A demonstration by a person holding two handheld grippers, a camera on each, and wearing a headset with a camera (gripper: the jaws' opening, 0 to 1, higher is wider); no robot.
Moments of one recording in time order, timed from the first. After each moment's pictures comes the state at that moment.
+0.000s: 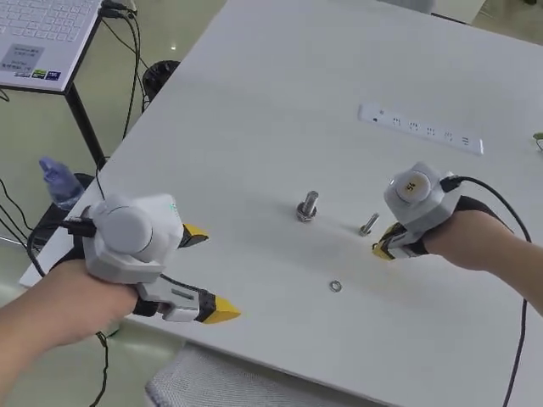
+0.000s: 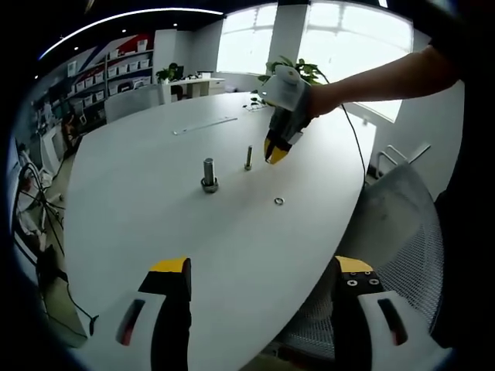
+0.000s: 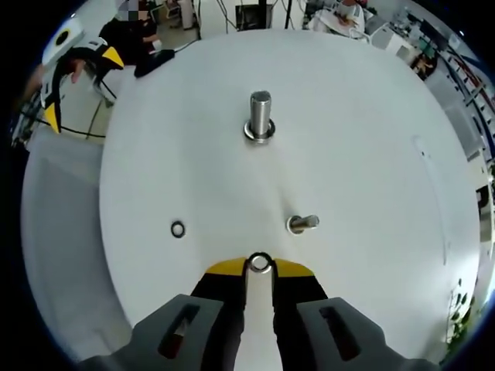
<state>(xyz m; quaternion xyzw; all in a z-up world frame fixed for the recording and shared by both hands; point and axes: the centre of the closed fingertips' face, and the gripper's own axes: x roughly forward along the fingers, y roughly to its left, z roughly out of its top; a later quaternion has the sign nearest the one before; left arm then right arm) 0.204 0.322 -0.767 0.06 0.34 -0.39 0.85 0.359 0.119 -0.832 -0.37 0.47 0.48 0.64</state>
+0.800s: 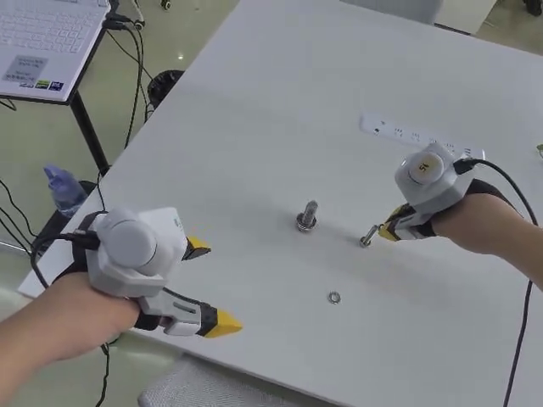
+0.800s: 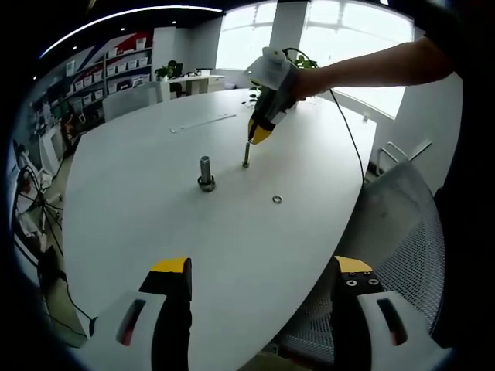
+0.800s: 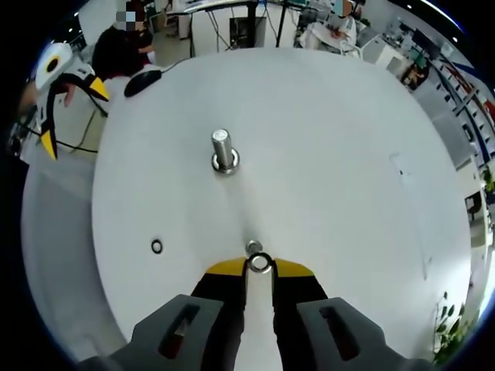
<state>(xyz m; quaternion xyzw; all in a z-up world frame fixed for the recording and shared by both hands) 0.203 0.316 -0.771 0.07 0.35 -0.39 0.85 0.398 0.133 -0.805 -0.37 0.44 0.48 0.67</state>
